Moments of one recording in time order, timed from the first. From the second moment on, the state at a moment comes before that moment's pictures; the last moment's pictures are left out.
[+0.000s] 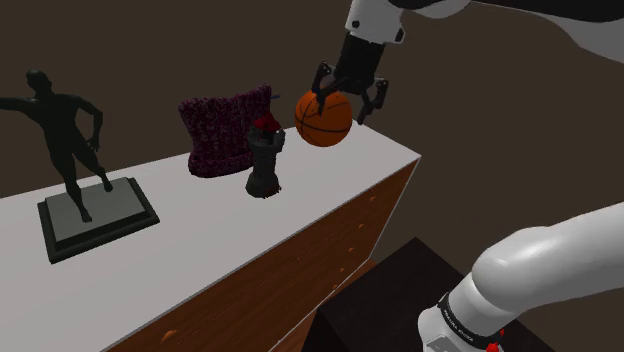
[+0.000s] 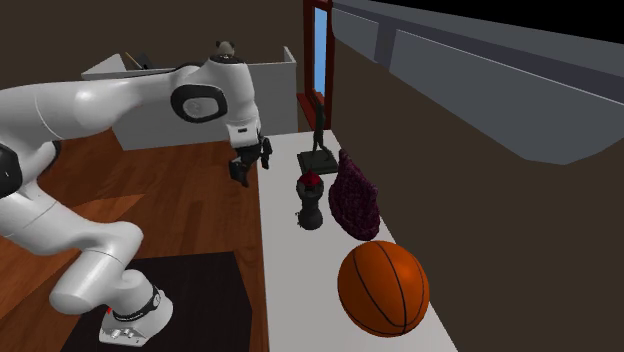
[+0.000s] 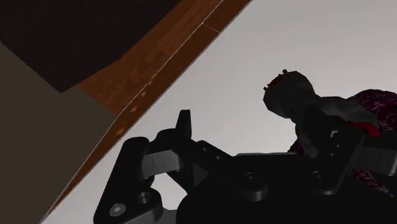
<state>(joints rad) -0.15 -0.41 0.40 -1.96 0.20 1.63 0.85</state>
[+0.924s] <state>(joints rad) -0.12 0.28 0.57 -1.20 -0.06 1.48 1.81</state>
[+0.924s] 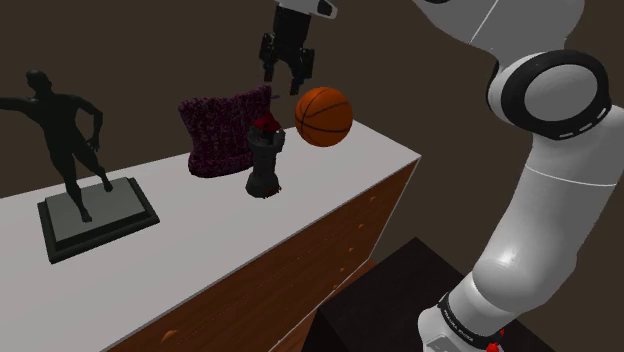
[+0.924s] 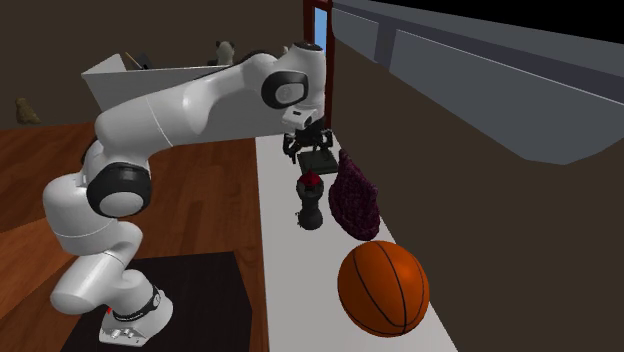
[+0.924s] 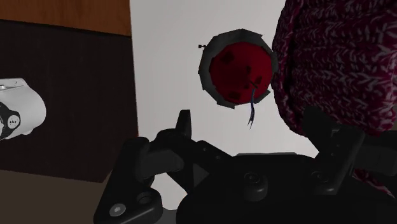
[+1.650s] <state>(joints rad) -0.14 0.27 0.56 -1.32 -0.05 1.58 1.83</state>
